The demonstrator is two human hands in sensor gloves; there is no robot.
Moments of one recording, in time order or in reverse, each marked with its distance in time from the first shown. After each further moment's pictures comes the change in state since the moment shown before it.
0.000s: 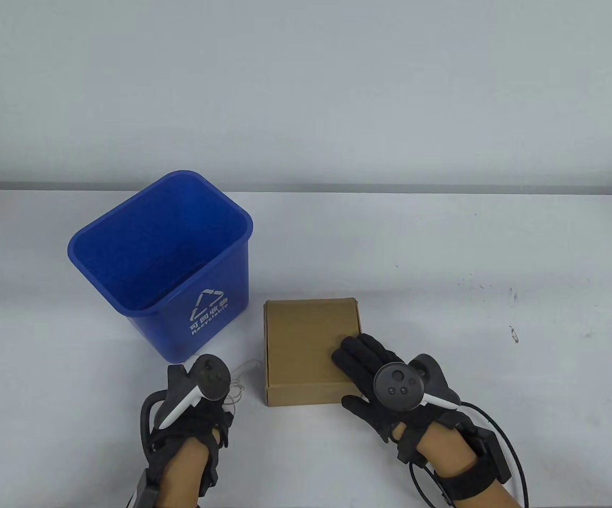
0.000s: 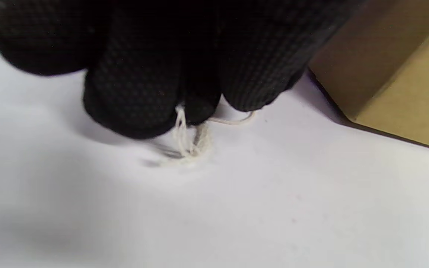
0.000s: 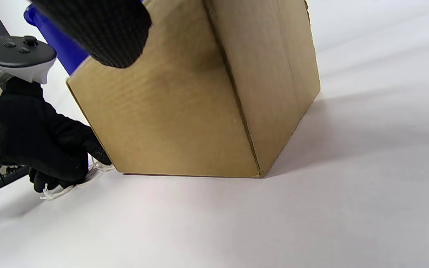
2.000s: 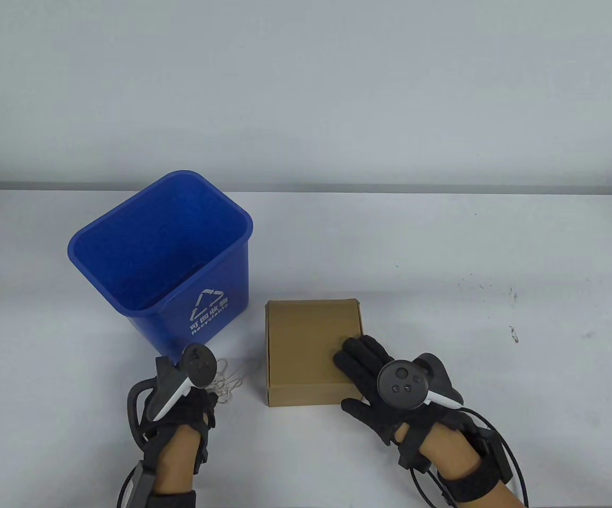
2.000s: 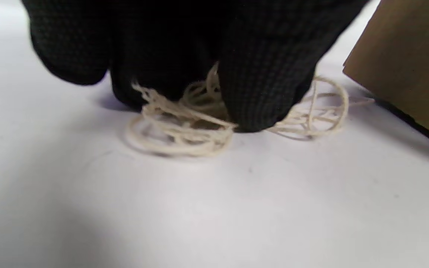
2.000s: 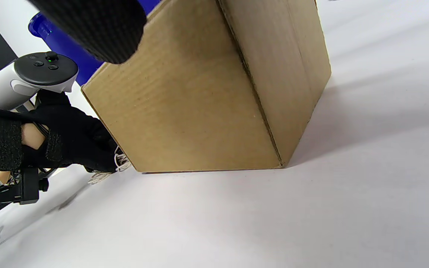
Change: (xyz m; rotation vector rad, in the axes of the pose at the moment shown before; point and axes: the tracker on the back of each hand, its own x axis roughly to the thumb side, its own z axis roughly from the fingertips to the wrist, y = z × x) left_hand -0.017 0.008 -0.021 0.204 0.075 -0.054; right_hand -0.001 -0.002 0.002 0.036 0.000 -0.103
